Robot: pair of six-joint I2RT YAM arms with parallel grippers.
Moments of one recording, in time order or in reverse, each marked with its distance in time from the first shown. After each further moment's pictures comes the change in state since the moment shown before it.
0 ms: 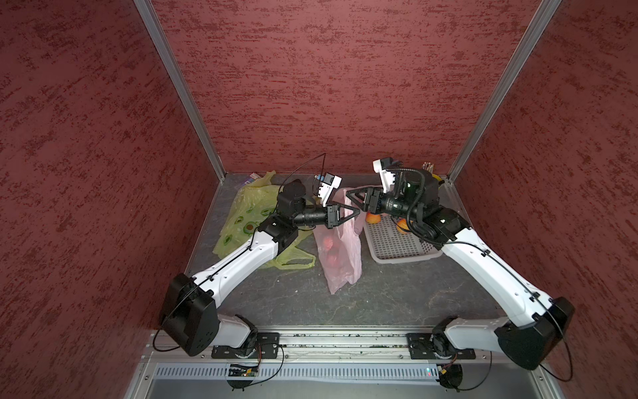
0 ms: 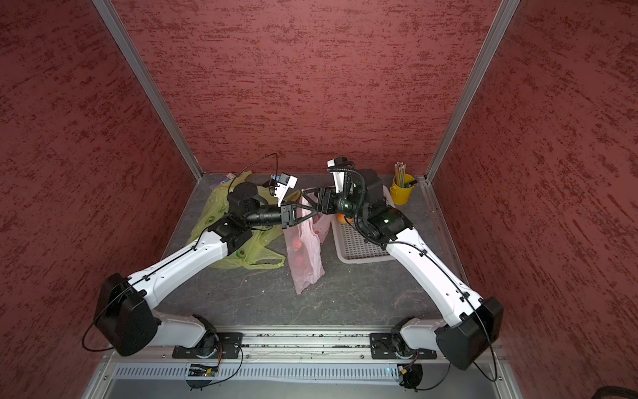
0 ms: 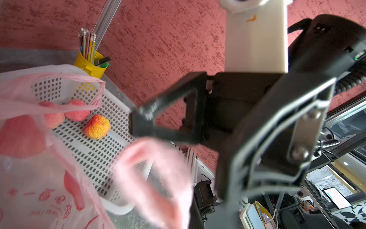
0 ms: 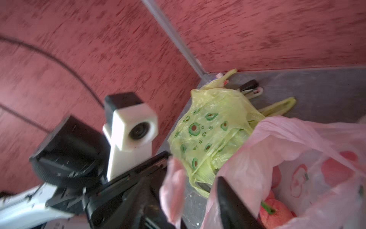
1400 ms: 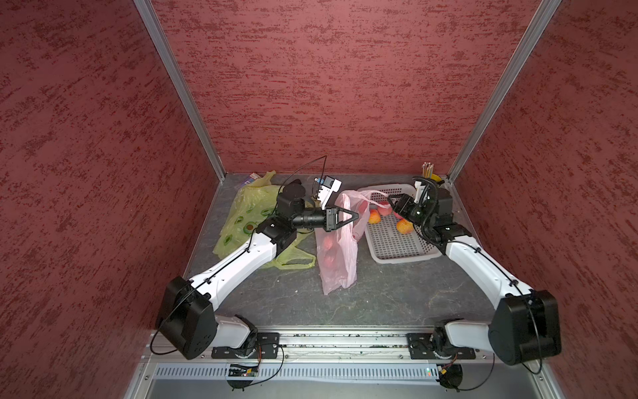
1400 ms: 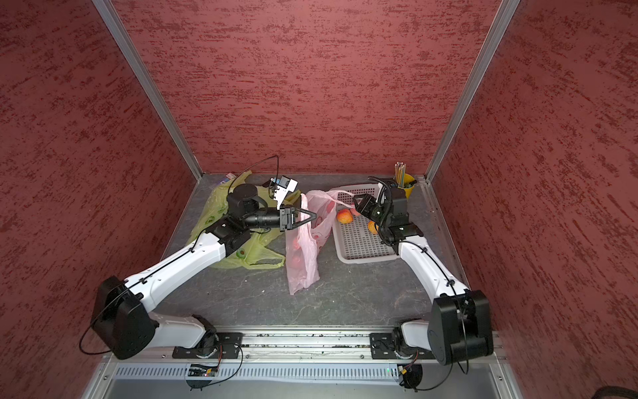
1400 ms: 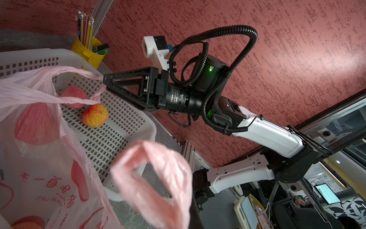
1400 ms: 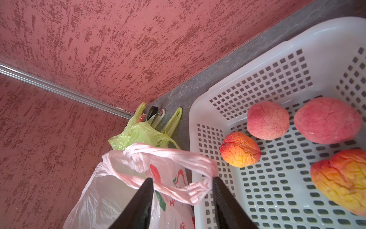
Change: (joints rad) left arm 0.003 -0.016 -0.004 -0.050 0.024 0.004; right arm -0.370 0.019 -0.412 0.304 0.015 0.177
